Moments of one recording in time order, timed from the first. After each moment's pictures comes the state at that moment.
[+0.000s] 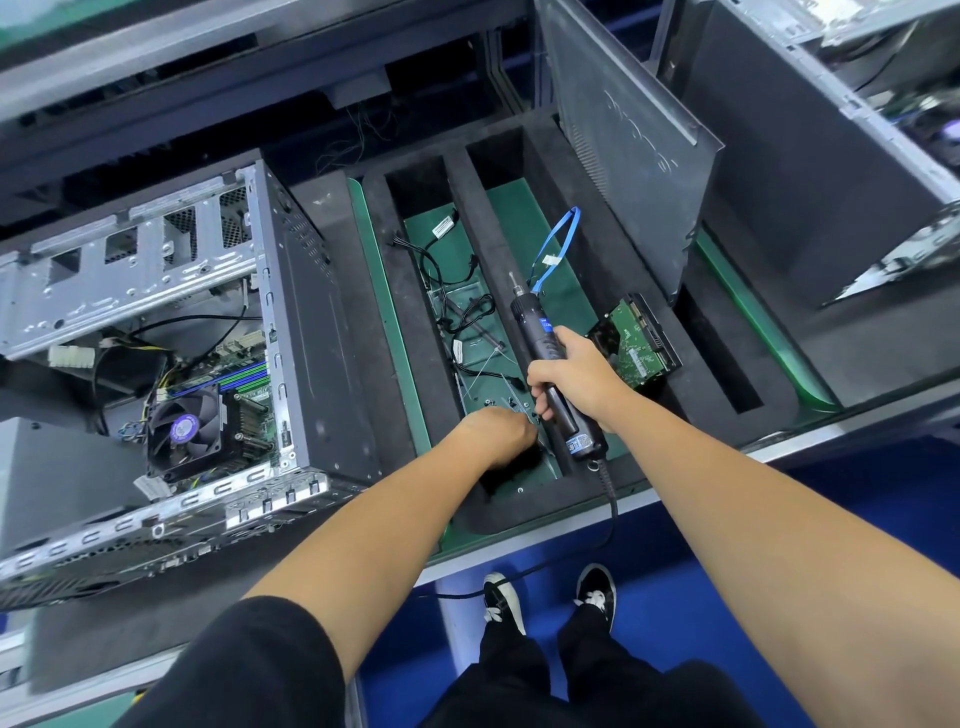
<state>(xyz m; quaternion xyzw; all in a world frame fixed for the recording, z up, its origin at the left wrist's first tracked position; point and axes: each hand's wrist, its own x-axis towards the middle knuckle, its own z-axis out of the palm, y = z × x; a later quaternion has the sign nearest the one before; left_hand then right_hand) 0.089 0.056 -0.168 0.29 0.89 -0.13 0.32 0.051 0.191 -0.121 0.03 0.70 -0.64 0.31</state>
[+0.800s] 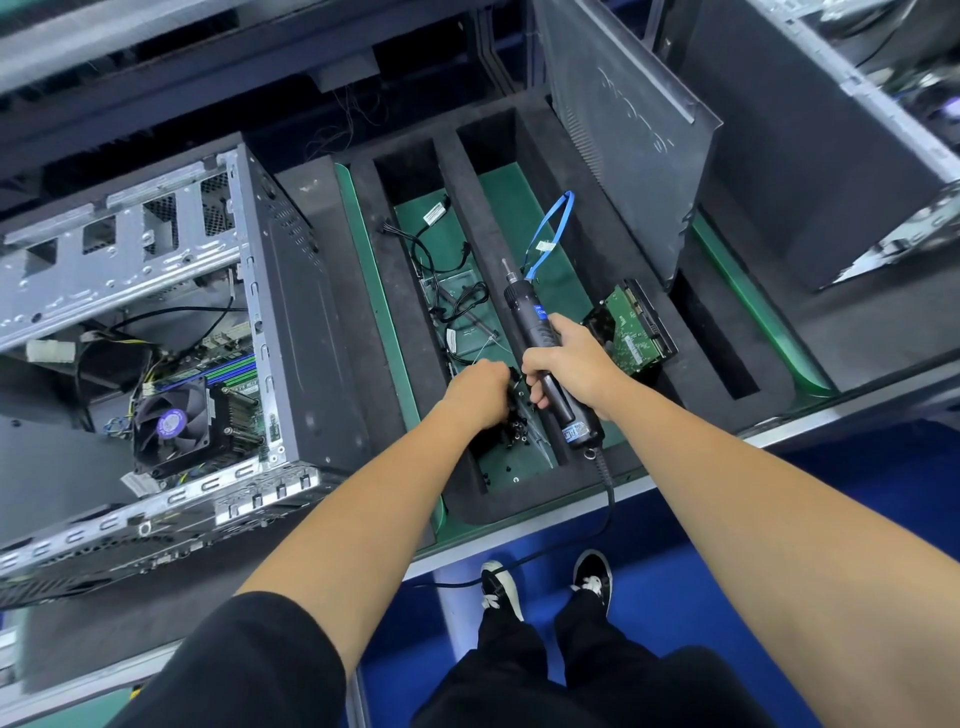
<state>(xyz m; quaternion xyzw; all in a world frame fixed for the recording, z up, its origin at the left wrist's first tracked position) 0.070 0.047 -0.151 0.04 0.96 0.07 0.26 0.050 0.191 -0.120 0.04 0.69 -0.65 0.32</state>
